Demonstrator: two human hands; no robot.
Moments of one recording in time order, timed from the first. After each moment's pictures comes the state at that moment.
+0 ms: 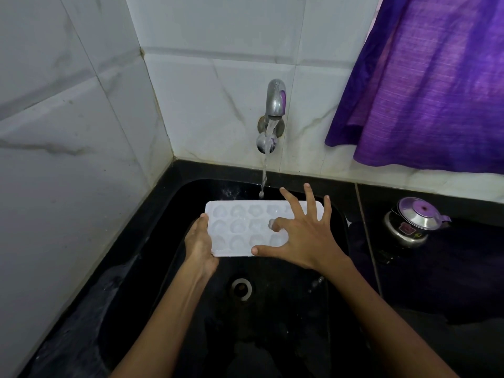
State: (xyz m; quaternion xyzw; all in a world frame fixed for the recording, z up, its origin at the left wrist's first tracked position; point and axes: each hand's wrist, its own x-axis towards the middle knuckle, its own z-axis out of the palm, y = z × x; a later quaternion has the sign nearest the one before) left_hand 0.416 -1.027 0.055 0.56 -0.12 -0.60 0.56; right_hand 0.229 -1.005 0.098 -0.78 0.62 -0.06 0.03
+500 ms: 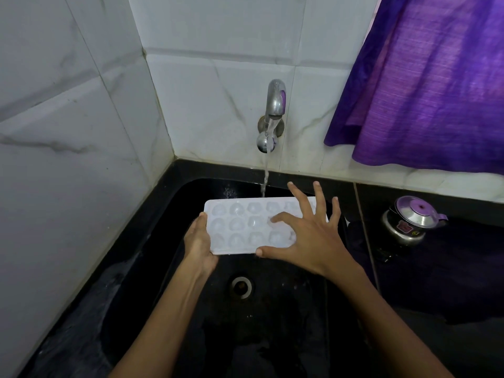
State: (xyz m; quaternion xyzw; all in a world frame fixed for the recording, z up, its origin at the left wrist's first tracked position) left_hand 0.417 -1.024 0.055 0.55 -0.11 -0.60 0.56; right_hand 0.225 -0.986 0.106 -0.78 0.61 -0.14 0.03
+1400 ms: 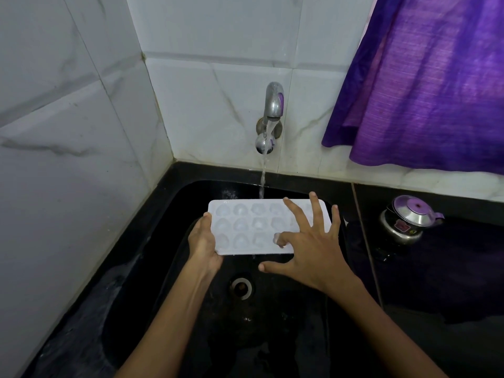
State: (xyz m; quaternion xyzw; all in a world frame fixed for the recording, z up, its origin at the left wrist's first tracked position) left_hand 0.409 -1.020 0.063 0.55 -0.12 -0.61 0.56; right_hand 0.224 -0.973 0.086 -0.78 0.60 -0.15 -0.05
